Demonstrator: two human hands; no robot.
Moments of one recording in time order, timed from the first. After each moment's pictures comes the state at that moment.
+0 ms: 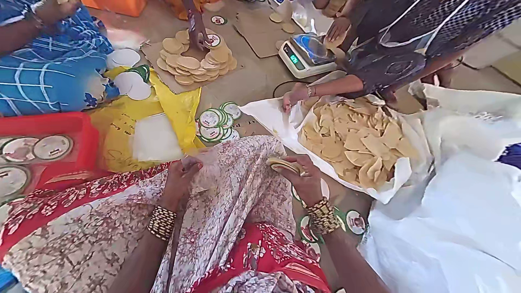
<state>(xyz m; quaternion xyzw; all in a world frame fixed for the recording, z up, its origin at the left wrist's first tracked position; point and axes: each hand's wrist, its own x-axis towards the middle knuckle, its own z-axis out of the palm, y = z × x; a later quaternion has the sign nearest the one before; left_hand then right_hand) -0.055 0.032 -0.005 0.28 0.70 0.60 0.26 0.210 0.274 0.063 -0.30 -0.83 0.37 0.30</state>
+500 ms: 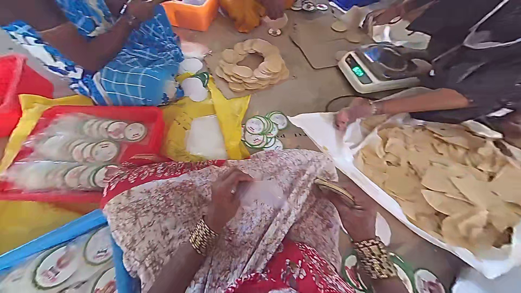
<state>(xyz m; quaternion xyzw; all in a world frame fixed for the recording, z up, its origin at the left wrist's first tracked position) -0.015 0.015 0.060 0.44 0.66 0.61 -0.02 0.207 0.263 0.043 -0.25 -0.82 0.40 0.31</state>
